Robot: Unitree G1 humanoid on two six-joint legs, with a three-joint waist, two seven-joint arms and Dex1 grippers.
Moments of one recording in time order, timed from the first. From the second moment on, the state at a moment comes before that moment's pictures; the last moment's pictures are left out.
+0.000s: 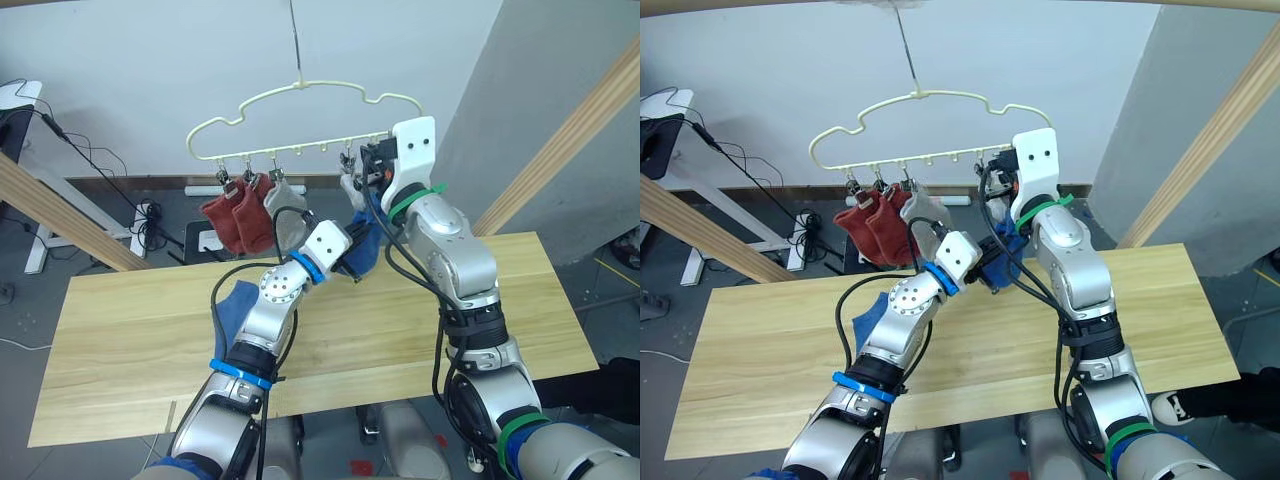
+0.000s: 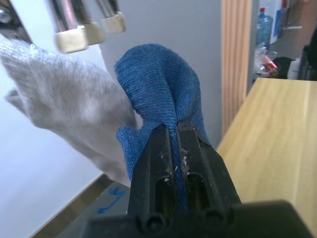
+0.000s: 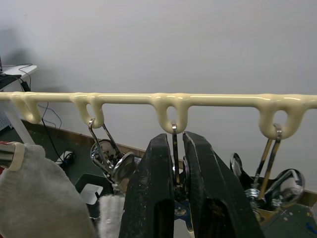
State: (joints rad) left arm -0.56 0.11 -0.17 0.41 -0.06 -0.21 -0.53; right arm -0.79 -0.02 0.04 -0.01 0.10 0.54 0.13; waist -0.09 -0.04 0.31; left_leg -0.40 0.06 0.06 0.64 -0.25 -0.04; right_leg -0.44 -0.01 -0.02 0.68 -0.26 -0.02
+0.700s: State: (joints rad) left arm -0.57 0.11 -0.12 0.44 -0.08 -0.25 -0.55; right arm -0.78 -0.03 0.04 -0.01 0.10 0.55 0.13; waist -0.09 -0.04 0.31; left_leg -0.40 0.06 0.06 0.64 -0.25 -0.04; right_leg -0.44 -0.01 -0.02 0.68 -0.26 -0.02
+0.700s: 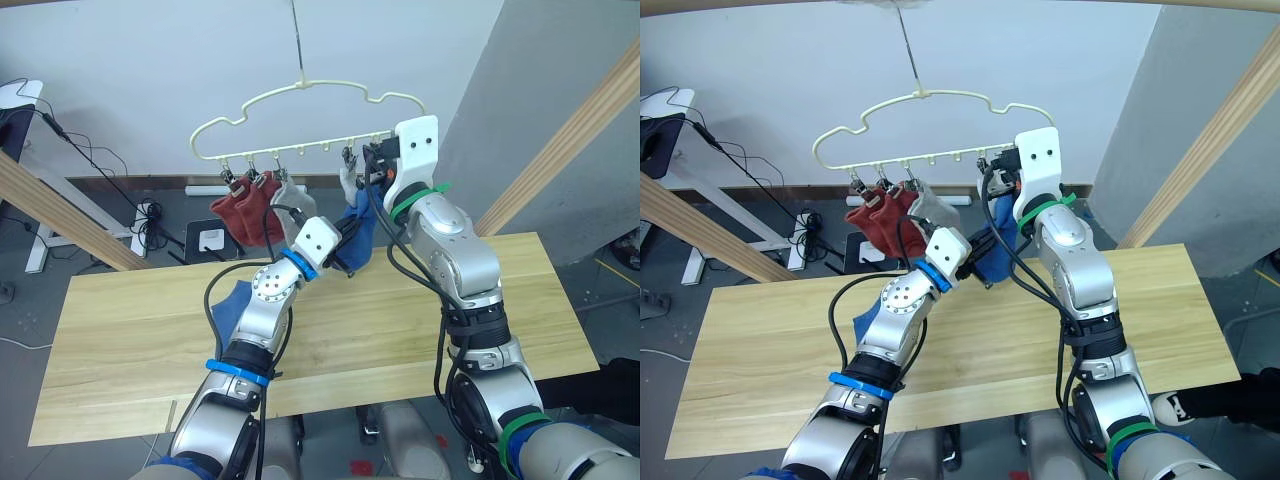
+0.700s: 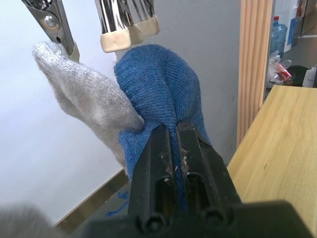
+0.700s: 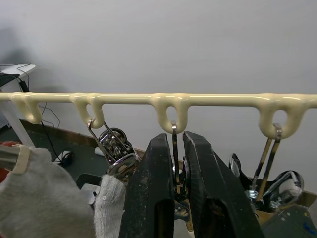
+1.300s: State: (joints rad) left arm -0.59 0.09 -0.10 0.43 -0.14 -0.24 -0.58; right arm -0.78 -0.03 0.04 -0.02 0.11 0.58 0.15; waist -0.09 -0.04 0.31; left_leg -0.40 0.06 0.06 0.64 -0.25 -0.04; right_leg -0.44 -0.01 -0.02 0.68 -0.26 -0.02
